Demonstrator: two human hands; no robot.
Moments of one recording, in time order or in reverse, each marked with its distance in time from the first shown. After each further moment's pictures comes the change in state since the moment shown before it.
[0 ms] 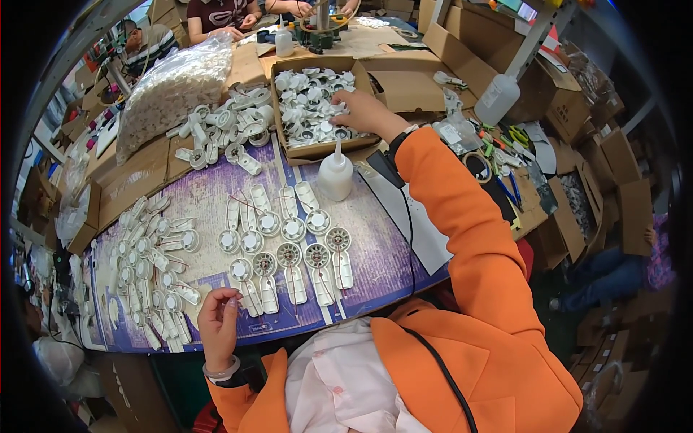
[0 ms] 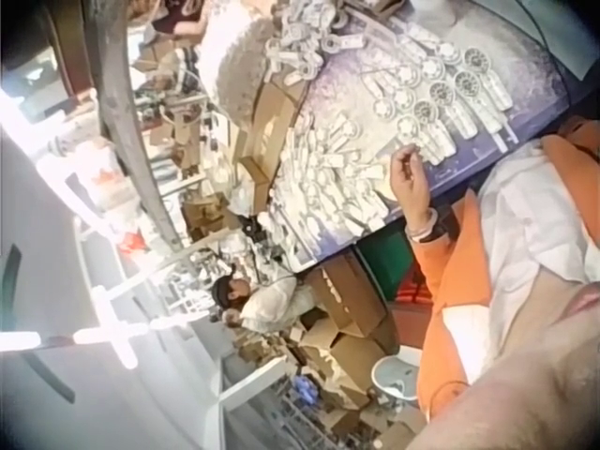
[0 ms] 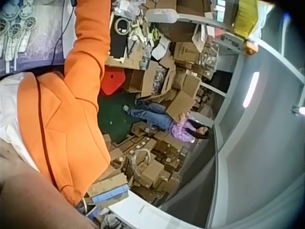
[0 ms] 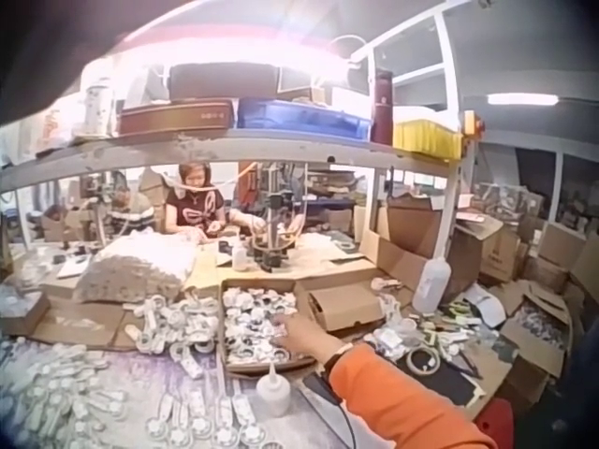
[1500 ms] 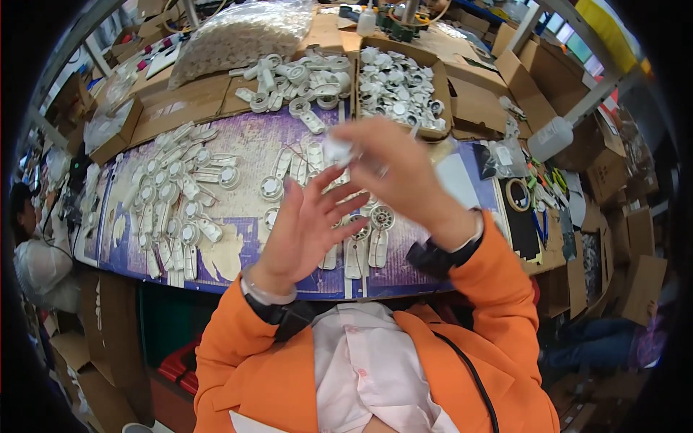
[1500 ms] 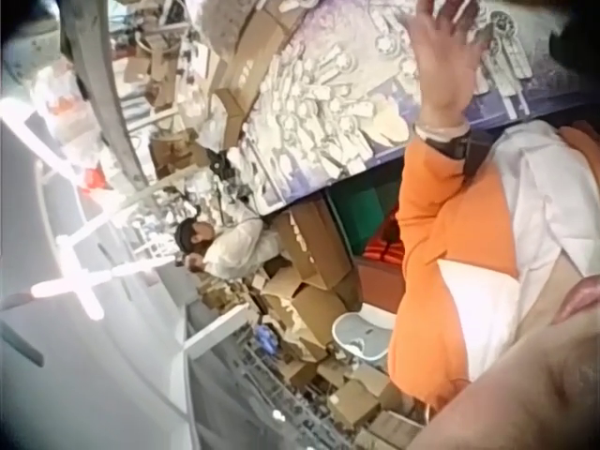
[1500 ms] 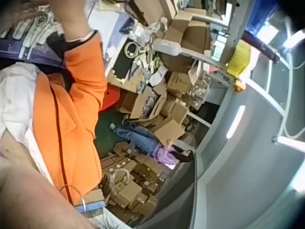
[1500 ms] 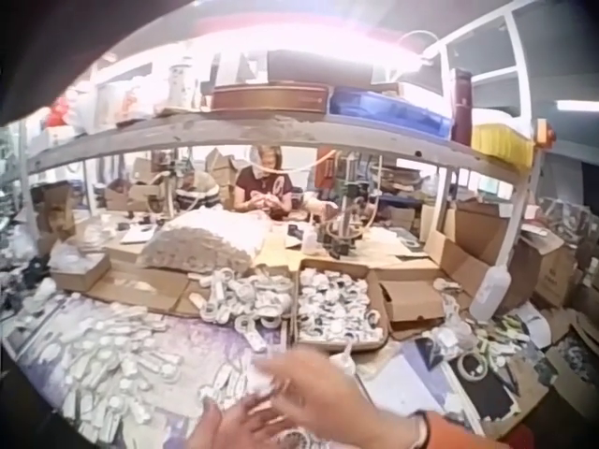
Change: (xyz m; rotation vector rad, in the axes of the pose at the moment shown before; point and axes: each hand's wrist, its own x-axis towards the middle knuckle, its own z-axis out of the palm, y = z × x) left_hand 0.054 0.070 0.086 -1.152 -0.417 -0.140; right_hand -0.126 -0.177 -0.022 0.516 0.272 -0.633
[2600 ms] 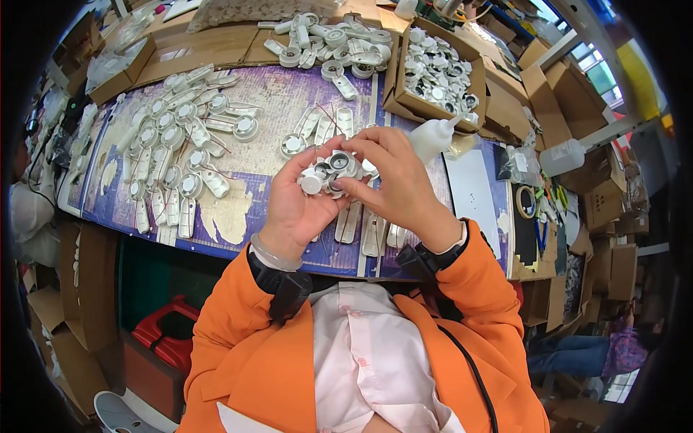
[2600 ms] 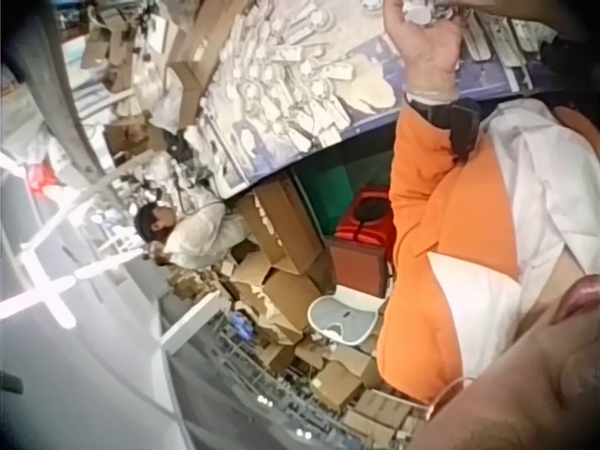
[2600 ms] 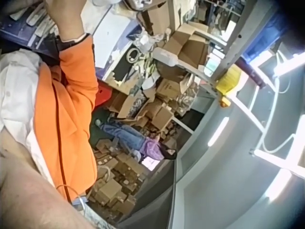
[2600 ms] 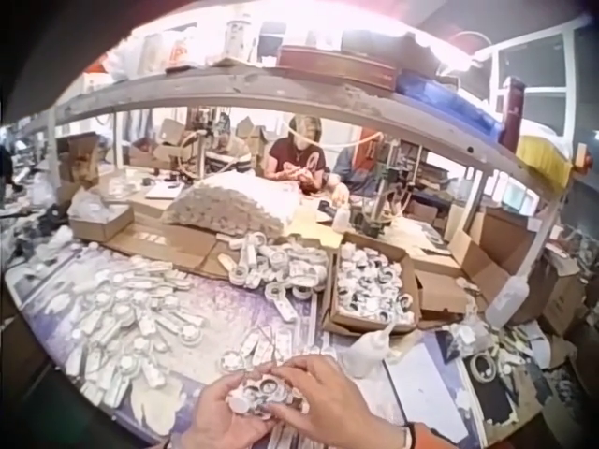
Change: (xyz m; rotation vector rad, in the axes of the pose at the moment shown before) left_hand -0.006 -0.005 -0.060 -0.397 0.312 0.042; right_hand -0.032 -0.010 0.059 -0.150 -0.197 0.095
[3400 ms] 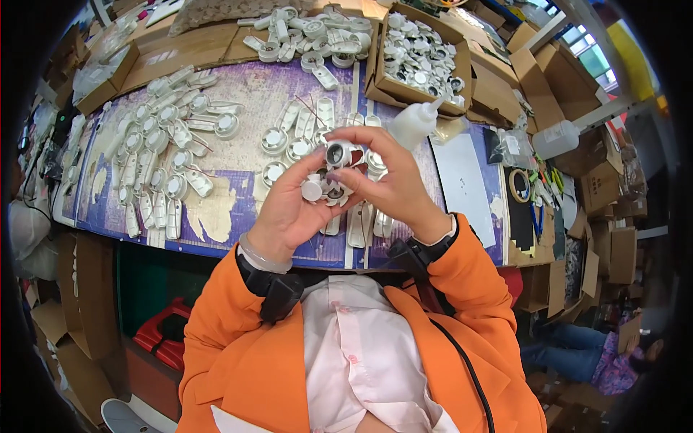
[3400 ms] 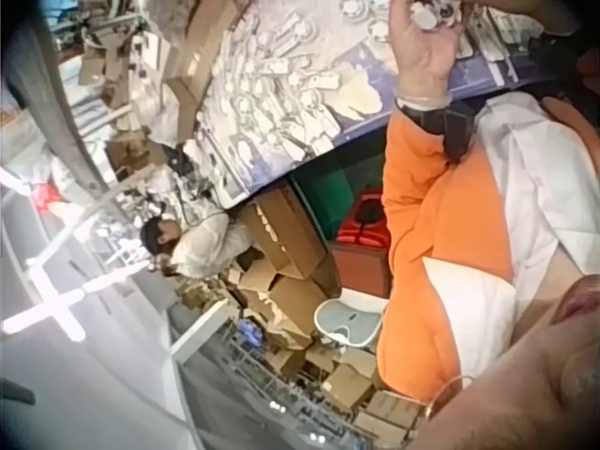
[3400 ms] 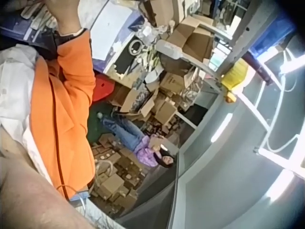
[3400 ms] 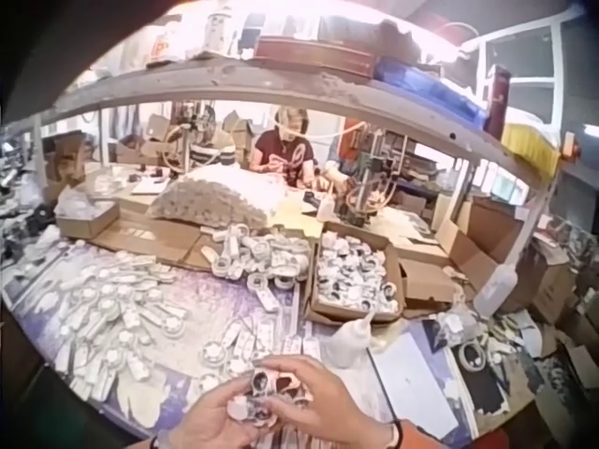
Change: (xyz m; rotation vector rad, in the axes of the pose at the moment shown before) left_hand -0.010 -0.015 0.008 0.117 -0.053 -0.153; right_hand -0.019 0.005 -0.006 0.474 0.051 0.177
